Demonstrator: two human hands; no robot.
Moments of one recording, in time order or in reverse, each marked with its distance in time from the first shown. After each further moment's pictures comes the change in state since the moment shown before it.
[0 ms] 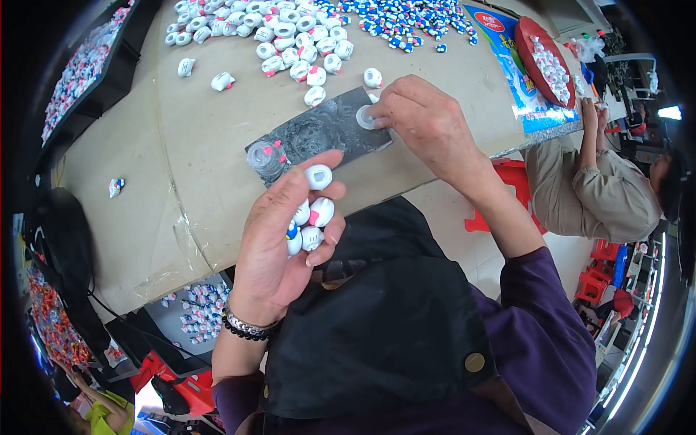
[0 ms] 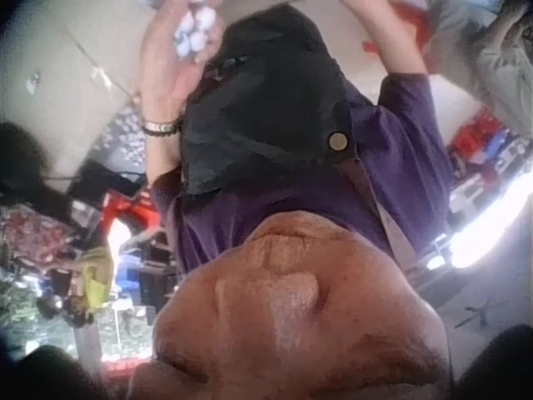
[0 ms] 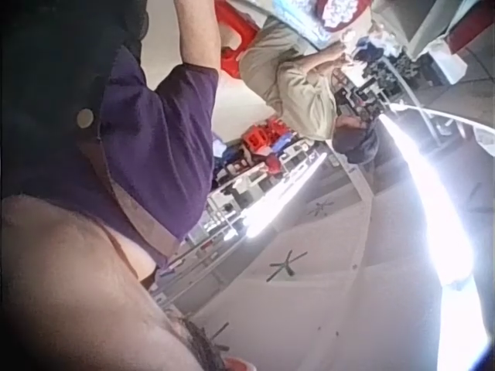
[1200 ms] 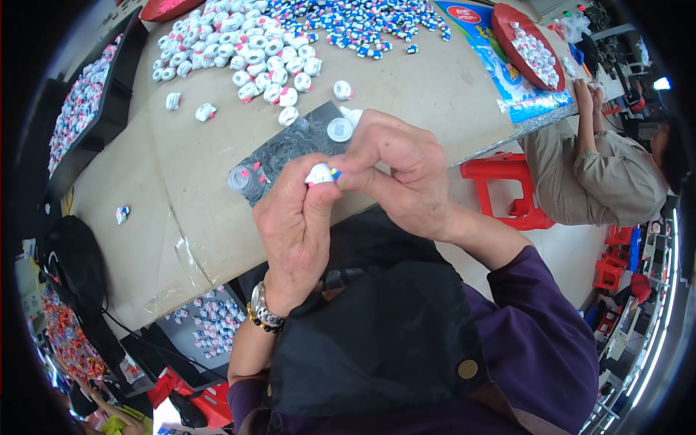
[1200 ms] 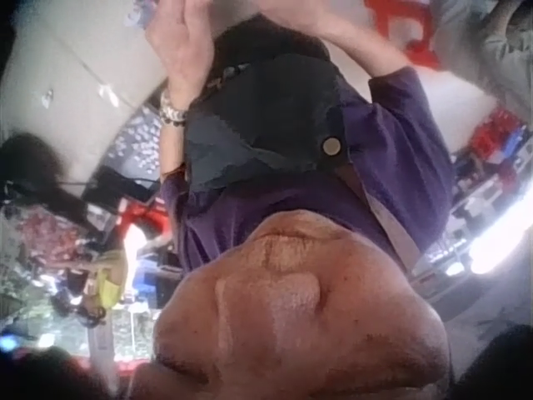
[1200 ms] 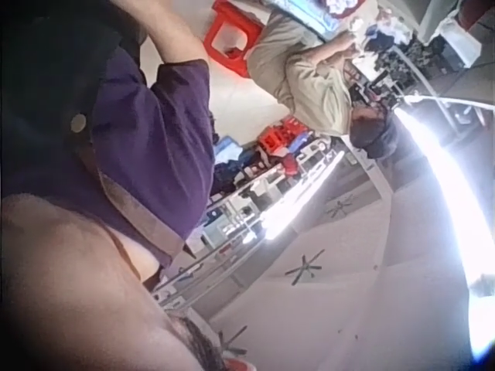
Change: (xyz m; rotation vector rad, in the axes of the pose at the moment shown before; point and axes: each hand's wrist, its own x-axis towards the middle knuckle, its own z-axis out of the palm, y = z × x) left_hand 0.033 -0.030 0.015 1.065 0.052 0.854; right_hand -0.007 -0.050 -0.013 0.749 0.272 0.174
